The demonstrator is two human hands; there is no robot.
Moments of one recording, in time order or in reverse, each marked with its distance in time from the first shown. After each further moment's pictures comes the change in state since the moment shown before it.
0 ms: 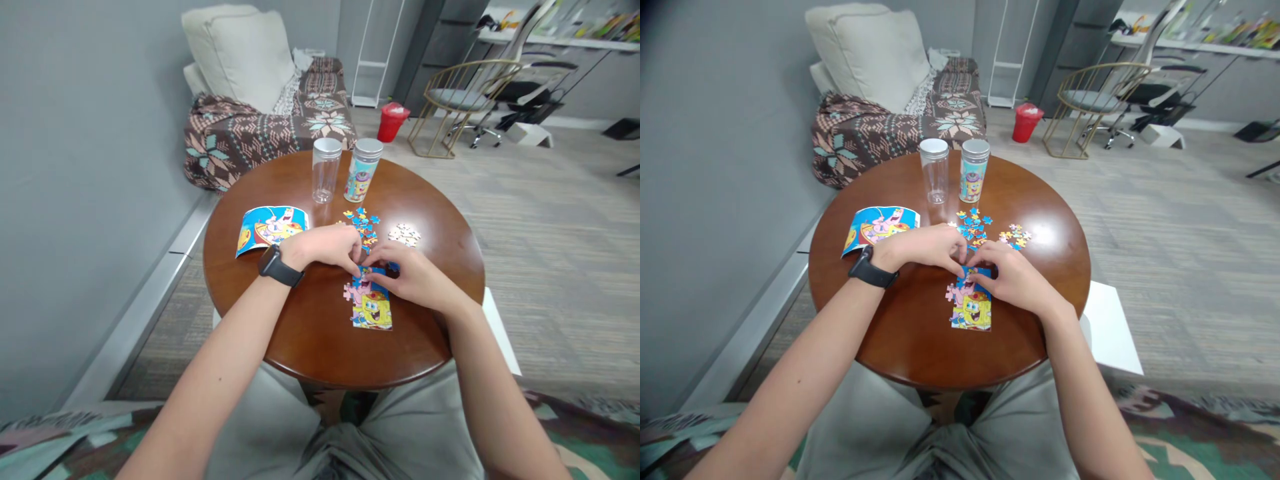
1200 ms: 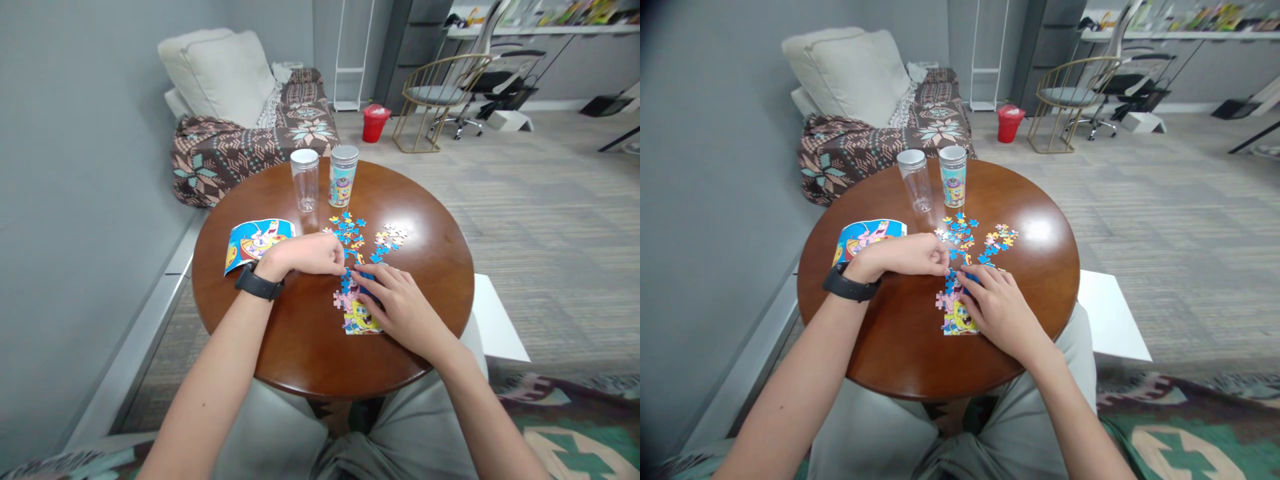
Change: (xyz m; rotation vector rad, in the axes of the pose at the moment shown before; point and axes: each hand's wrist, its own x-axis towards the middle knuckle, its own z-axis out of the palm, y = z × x) left_hand -0.011 0.019 -0.013 -0.035 -0.097 -0.174; right_hand -0.040 -0.024 0.034 -0.399 0.118 0.103
